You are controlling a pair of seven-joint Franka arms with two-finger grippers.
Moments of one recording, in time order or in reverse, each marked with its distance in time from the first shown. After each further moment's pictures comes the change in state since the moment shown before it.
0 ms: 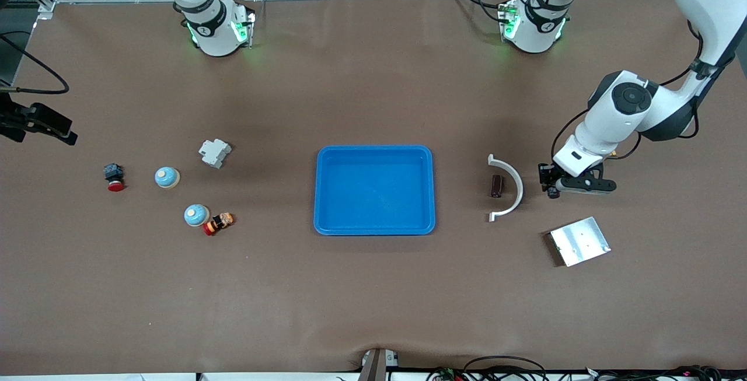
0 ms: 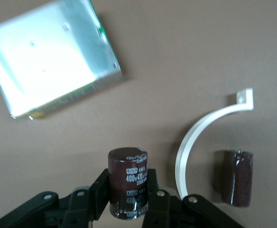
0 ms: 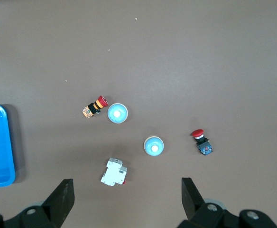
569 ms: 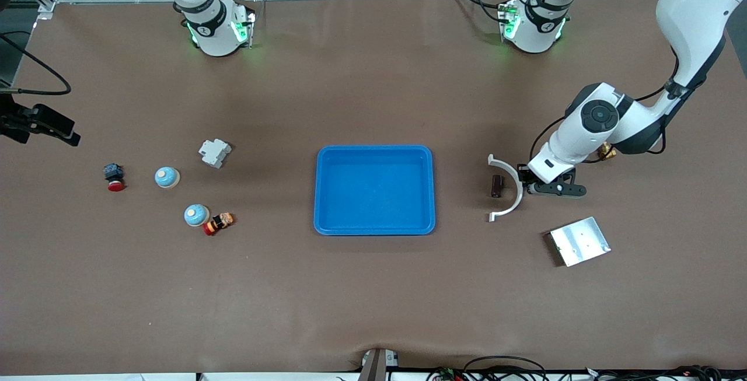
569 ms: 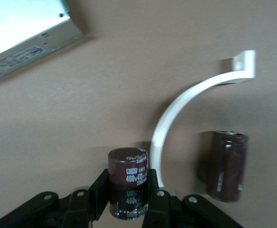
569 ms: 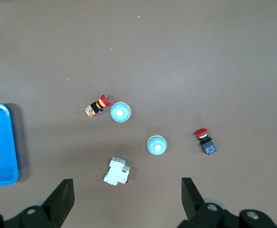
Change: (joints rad) left arm -0.158 0.057 0.104 0.039 0.012 -0.068 -0.061; right arm 0.000 0.000 -0.002 -0.008 0.010 -0.003 0.000
